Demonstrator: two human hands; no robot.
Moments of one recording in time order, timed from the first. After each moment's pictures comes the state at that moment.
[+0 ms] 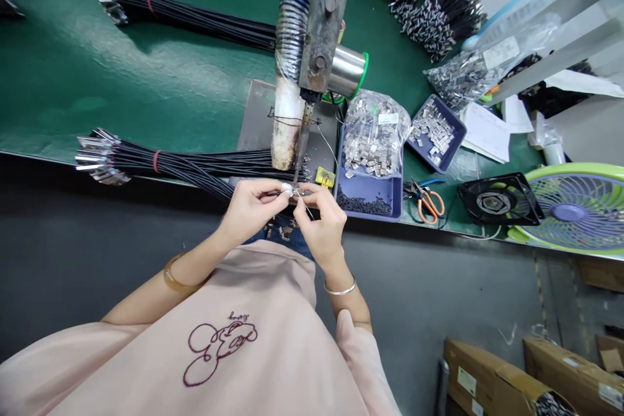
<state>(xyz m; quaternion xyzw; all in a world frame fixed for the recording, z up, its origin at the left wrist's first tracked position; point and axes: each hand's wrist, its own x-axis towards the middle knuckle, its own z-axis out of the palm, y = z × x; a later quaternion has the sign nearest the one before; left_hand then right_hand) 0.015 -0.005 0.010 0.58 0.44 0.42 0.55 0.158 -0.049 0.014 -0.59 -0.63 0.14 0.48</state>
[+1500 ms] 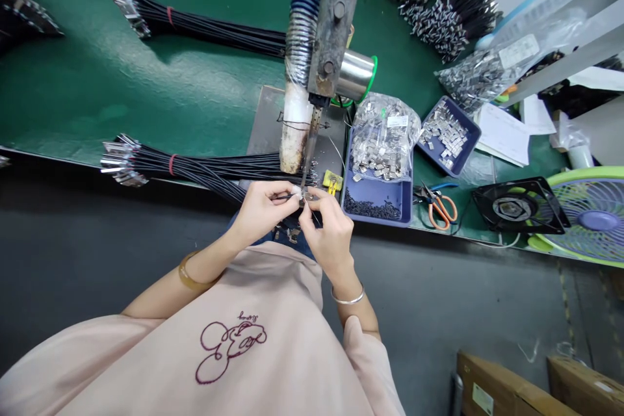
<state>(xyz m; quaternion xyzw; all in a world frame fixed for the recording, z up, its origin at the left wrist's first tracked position) 0.019 -0.002 0.006 0.60 0.45 0.39 0.53 0.160 -0.056 0.018 -0.58 -0.70 0.06 0.42</state>
